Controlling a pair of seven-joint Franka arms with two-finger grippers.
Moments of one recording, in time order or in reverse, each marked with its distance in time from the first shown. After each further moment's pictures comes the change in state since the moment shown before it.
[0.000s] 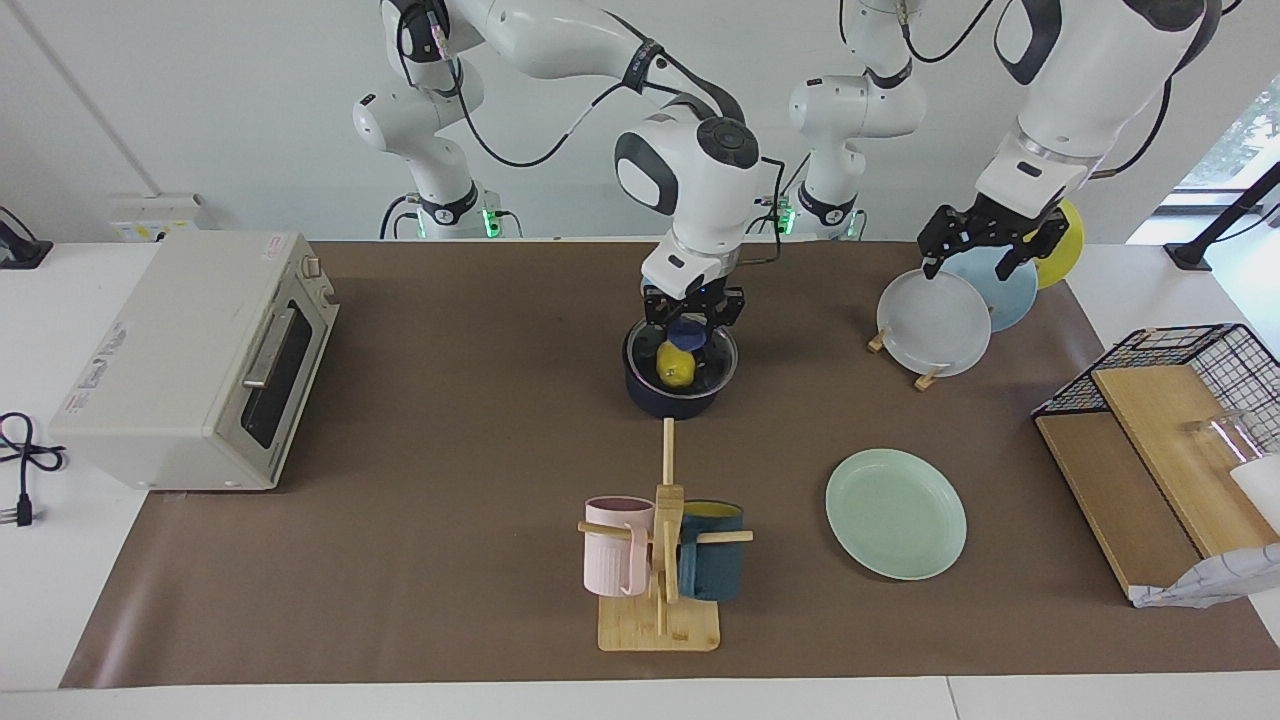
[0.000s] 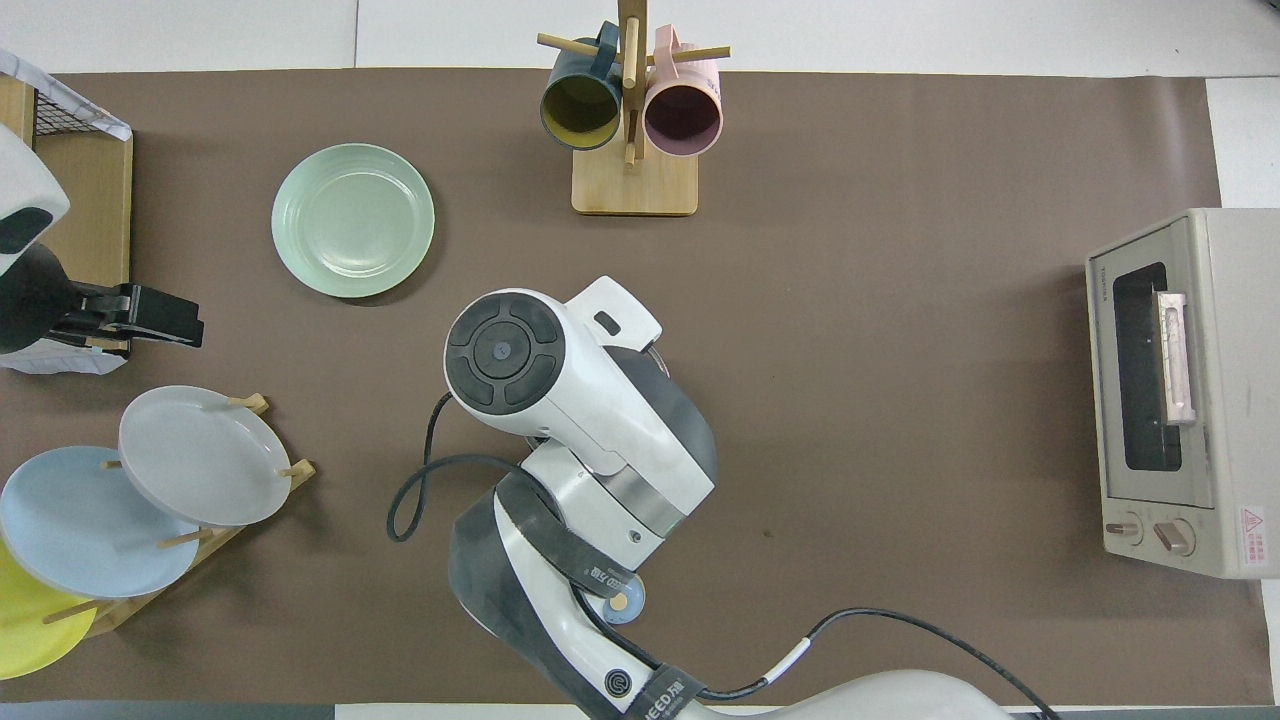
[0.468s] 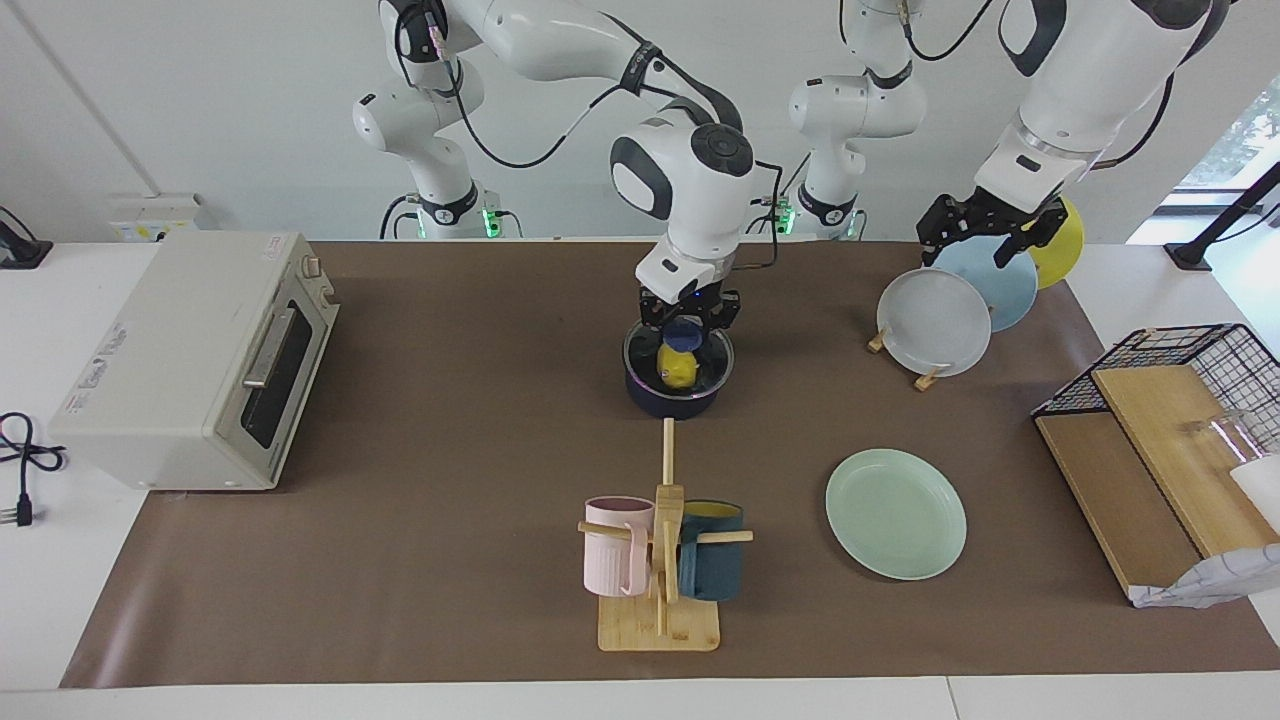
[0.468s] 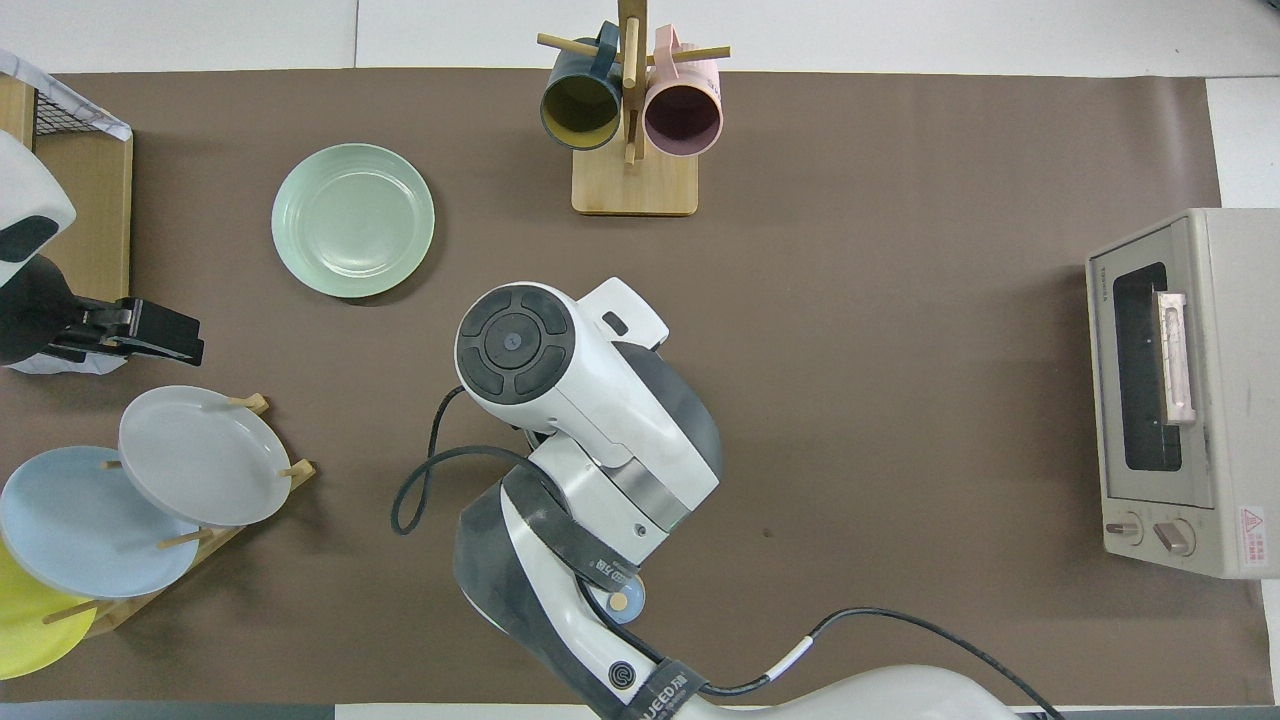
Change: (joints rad) left arm 0.000 0.008 -0.001 -0.007 0.001 -0.040 0.000; right arm -0.002 0.001 -0.001 -0.012 0.021 -0.008 0.018
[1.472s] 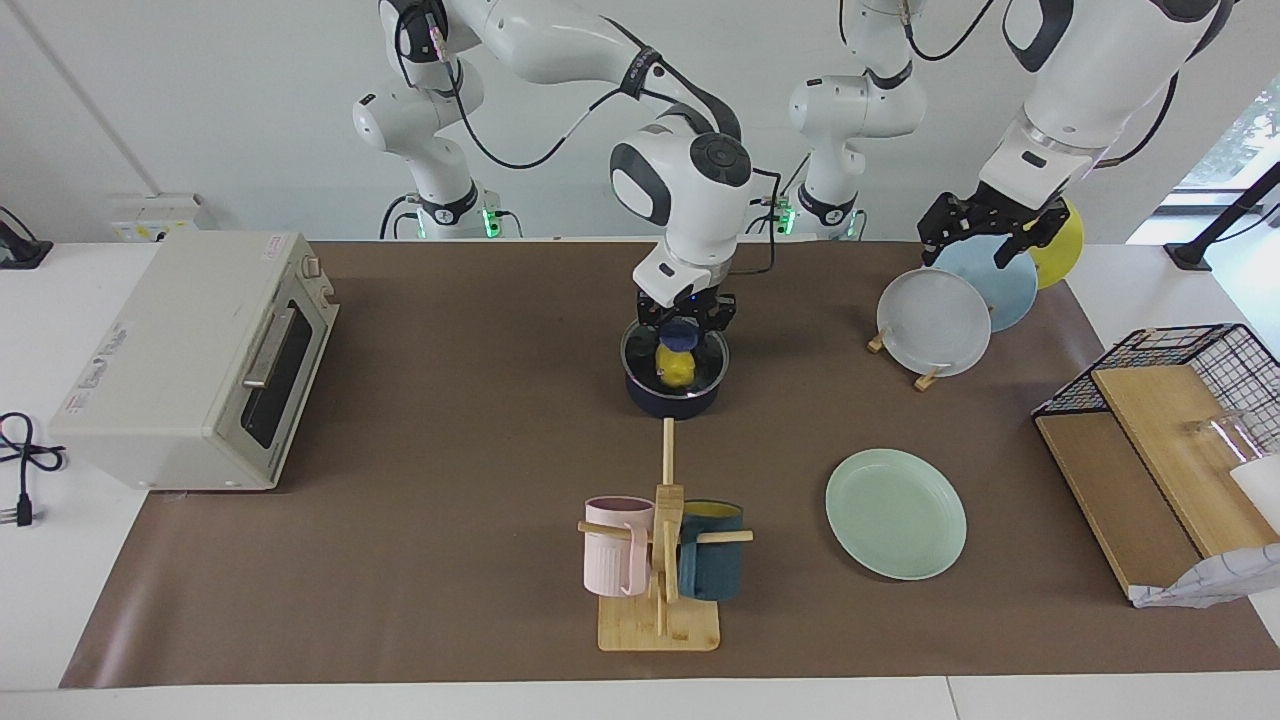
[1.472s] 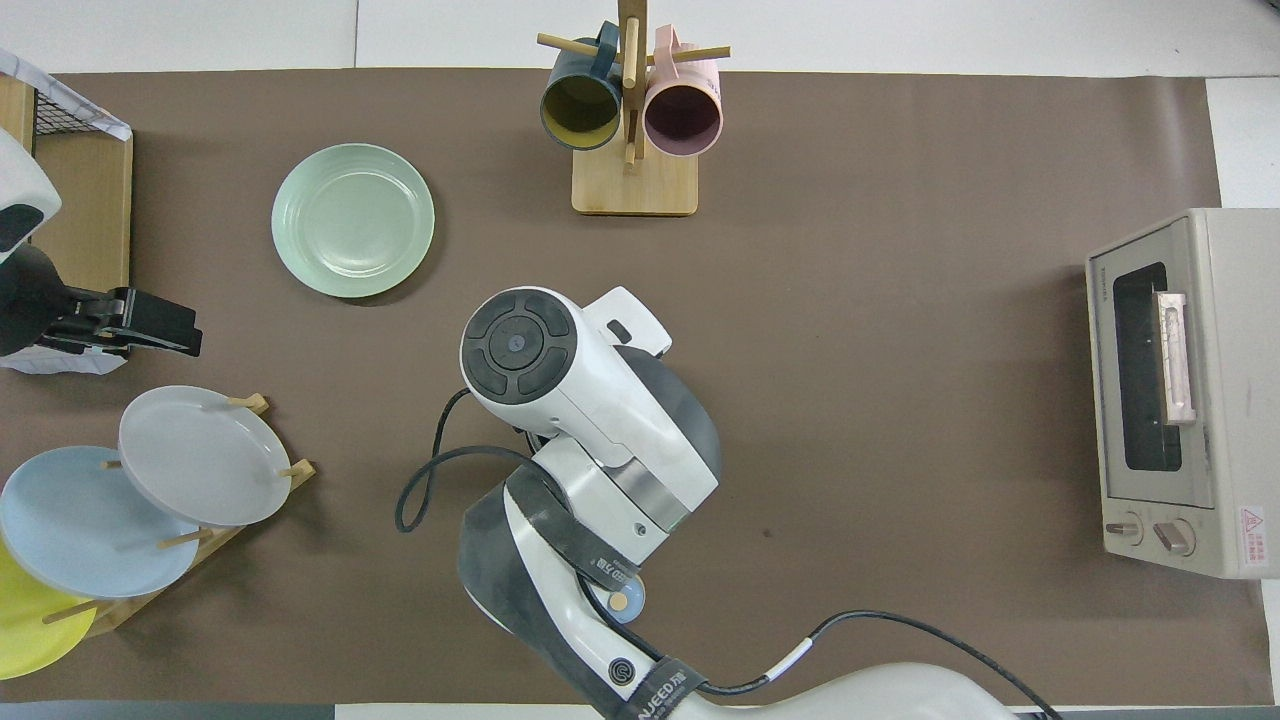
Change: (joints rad) left arm 0.006 0.006 -0.002 0.023 -0.020 0.004 -0.002; right arm 0.001 -0.001 0.000 -0.019 0.011 0.000 0.035
